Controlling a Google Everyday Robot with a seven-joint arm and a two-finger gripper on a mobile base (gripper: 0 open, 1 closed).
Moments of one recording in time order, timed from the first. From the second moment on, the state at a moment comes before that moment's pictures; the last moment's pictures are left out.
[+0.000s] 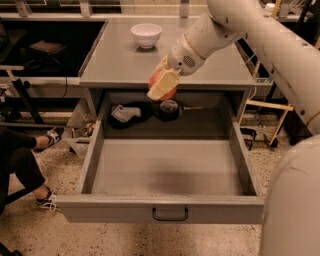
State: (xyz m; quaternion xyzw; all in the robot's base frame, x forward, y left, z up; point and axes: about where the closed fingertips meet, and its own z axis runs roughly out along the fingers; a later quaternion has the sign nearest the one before) arm 0.641 0.000 0.884 -0.64 0.68 0.24 0.26
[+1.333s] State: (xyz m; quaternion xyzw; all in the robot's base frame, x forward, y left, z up) arm 0.813 -0.103 0.950 -0.43 0.79 0.15 0.41
